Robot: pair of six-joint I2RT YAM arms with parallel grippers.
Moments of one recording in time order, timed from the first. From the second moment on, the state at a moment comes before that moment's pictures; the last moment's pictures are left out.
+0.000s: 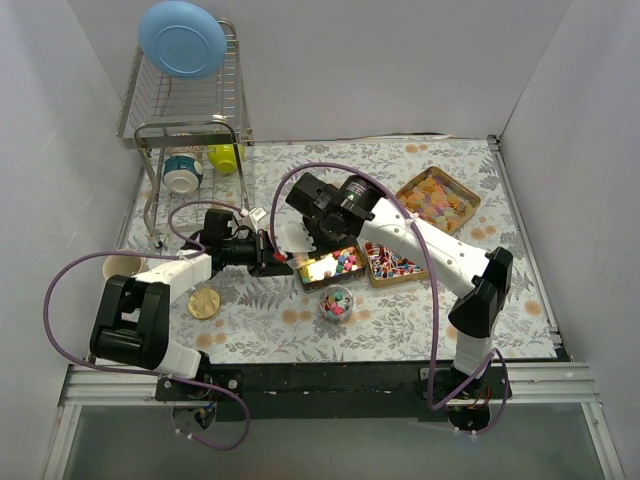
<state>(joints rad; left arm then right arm) -0.21 1.45 0.68 -0.05 0.98 -0.55 1.03 1.83 1.97 -1.37 0.17 -0.97</state>
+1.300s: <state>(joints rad) -0.32 1.70 0.69 -0.05 0.74 -0.65 0.92 2.18 2.02 -1.36 0.58 -0.84</state>
